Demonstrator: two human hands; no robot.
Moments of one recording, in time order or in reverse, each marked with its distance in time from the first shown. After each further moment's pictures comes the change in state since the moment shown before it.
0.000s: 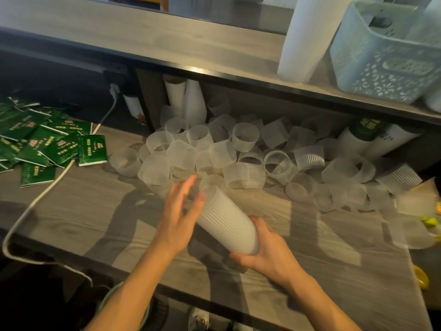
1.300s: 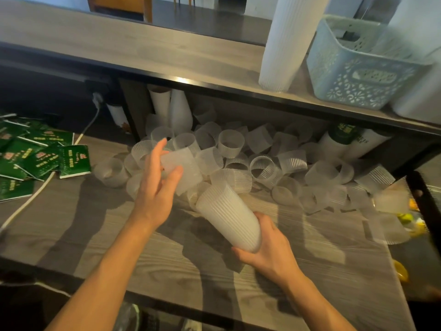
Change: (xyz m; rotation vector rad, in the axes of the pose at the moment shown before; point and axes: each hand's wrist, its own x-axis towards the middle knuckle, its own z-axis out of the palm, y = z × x) left_hand 0.046 0.033 -0.028 -0.126 0.089 0.228; right_hand -0.005 0.004 -0.015 -0.007 0.204 0.043
